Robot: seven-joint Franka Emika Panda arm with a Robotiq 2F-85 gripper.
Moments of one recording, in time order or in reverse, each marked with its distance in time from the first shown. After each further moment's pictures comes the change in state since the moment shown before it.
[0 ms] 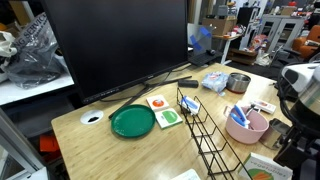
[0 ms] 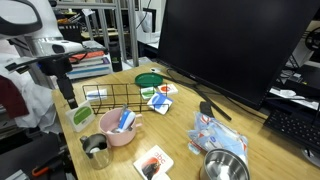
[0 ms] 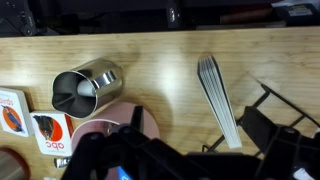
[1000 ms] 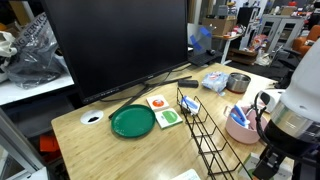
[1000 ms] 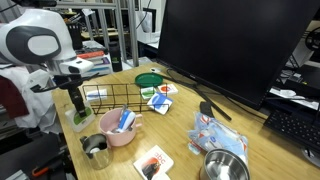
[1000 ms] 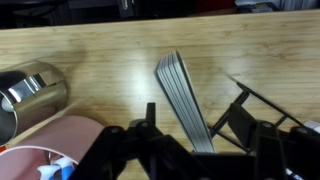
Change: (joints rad) arm 0.014 0.256 -0.064 0.003 -0.009 0.306 0.011
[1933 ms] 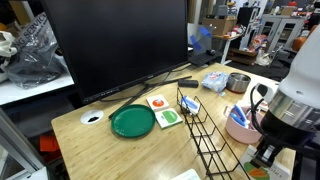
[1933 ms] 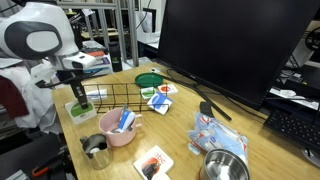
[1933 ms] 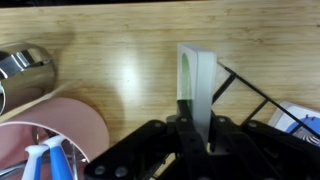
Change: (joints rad) arm 0.053 -0.032 -0.061 0.016 0.082 0.008 -0.109
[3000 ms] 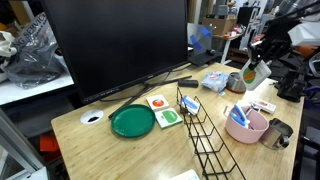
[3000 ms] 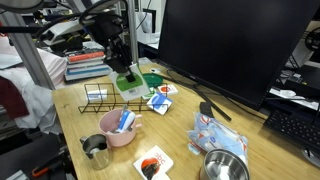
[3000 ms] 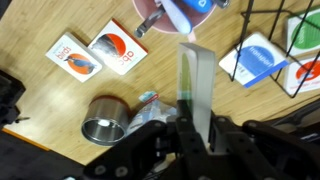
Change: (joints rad) arm -0.429 -0.368 -0.061 0.105 -0.234 -0.228 0.365
